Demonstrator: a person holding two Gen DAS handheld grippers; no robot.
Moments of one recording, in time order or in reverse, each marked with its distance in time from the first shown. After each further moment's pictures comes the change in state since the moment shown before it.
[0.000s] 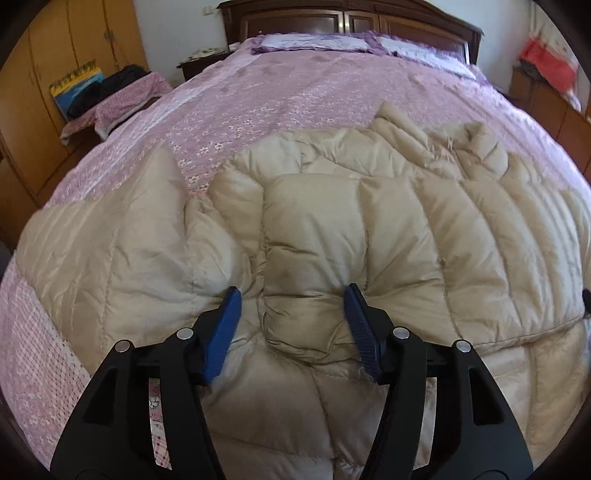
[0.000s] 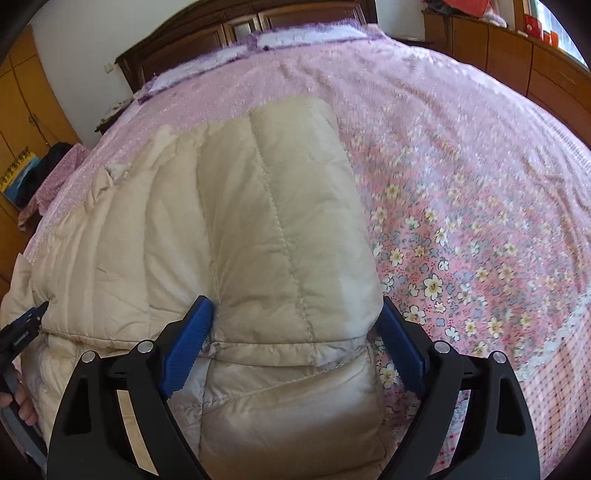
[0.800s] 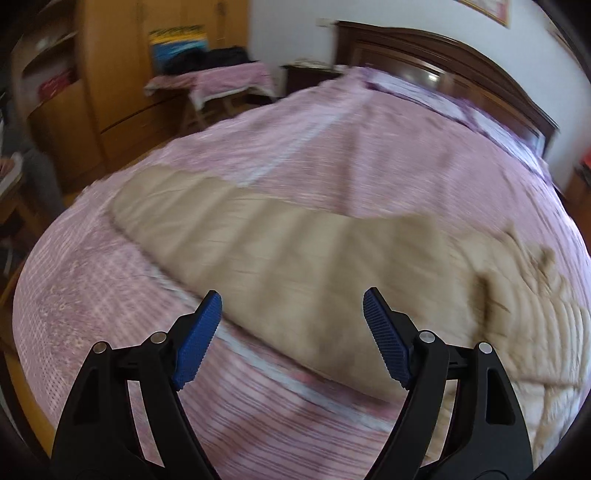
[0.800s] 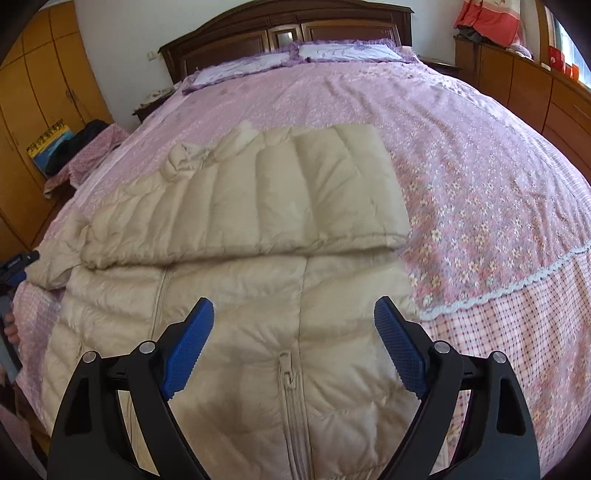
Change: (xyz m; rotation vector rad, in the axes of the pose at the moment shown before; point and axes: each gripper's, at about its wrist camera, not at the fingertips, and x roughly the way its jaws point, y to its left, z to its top) left arm -0.040 0.207 -0.007 -0.356 -0.073 0.131; right arm -0.078 0.040 -0.043 -0.118 -0.003 0.047
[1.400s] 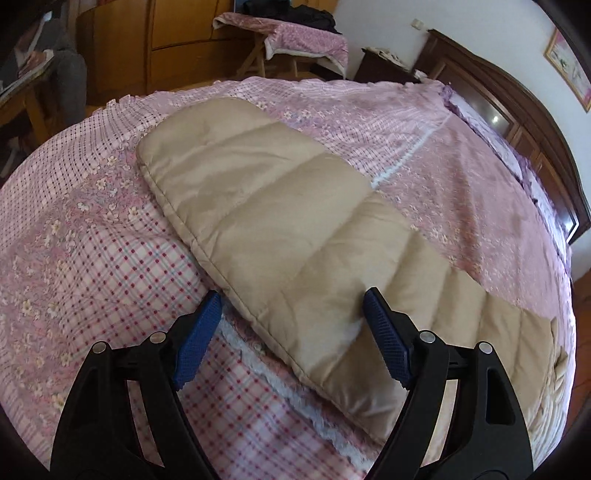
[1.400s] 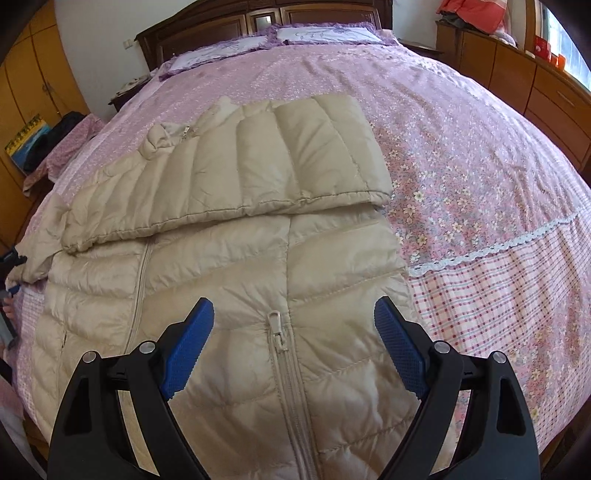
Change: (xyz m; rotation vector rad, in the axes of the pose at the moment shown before) left arm 0.102 0.107 0.019 -0.316 0.100 0.004; right arm 0.003 0.006 -0.018 0.055 0.069 -0.079
